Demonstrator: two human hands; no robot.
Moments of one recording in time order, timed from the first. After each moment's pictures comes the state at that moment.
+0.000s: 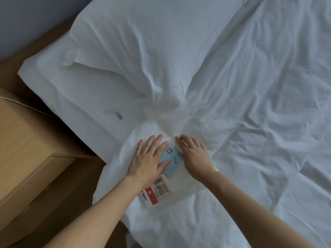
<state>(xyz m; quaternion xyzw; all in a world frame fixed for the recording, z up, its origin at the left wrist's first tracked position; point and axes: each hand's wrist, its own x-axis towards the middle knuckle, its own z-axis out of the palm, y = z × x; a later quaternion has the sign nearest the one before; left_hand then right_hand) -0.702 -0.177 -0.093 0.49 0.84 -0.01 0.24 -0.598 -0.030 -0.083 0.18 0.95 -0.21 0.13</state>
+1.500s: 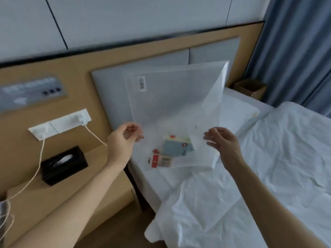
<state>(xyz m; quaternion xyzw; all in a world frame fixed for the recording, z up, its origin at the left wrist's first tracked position) -0.774 -0.367 0.293 0.18 0.75 0.63 -0.05 -0.656 -0.116 0.271 0.22 0.61 -0.72 -0.27</state>
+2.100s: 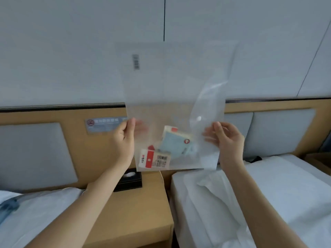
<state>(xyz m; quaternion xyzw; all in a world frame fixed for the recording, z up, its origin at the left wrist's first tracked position) -0.738 -0.536 0.437 0.09 0.66 0.65 -0.38 -0.722 -0.294 0.442 -0.01 0.61 -0.74 -0.29</state>
